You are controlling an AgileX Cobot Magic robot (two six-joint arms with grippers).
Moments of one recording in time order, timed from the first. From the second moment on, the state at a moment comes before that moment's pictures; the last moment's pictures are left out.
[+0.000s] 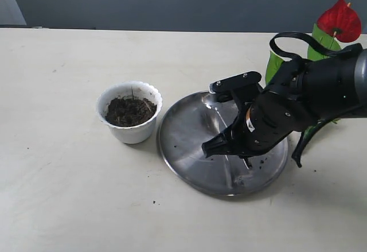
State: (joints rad) left arm 0.12 0.00 0.00 0.69 -0.14 -0.66; right arm 0.81 1.72 -0.85 -0.30 0.50 0.56
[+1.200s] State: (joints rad) left arm 0.12 0.00 0.00 0.69 -0.14 -0.66; right arm 0.27 1.64 -0.85 -0.60 0.42 1.10
